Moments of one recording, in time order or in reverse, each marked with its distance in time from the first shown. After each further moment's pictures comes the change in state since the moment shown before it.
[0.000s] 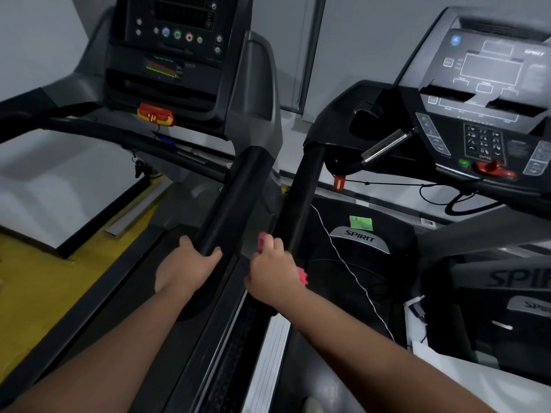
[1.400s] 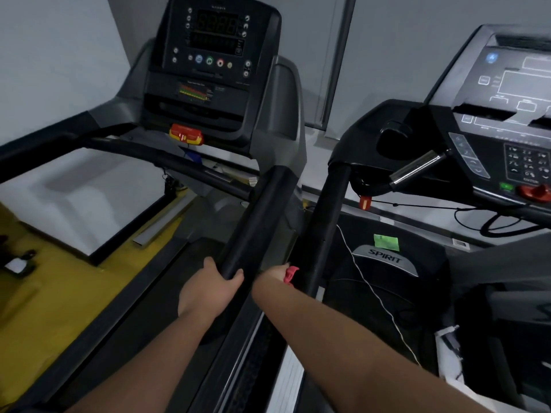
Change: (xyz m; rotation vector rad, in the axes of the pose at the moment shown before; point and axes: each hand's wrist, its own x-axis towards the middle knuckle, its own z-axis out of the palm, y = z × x) left_hand 0.002 -0.004 0.002 -0.001 0.000 0.022; right_hand 0.112 -0.026 0.065 -0.509 -0.774 0.084
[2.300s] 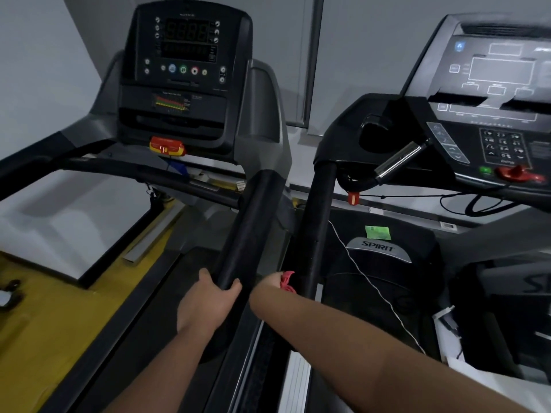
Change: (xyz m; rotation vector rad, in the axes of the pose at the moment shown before) left_hand 0.004 0.000 -0.001 -0.083 -0.011 0.038; right_hand -0.074 0.020 -0.017 -0.050 0.059 -0.140
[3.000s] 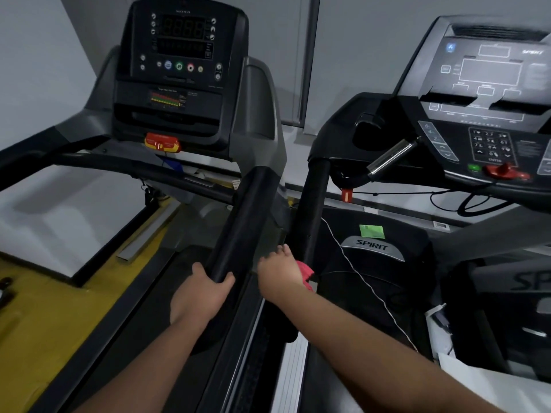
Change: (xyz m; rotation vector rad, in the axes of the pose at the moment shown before) left_hand -0.004 0.003 0.000 0.037 0.005 -0.034; right_hand -0.008 0.026 0.033 0.395 0.508 0.073
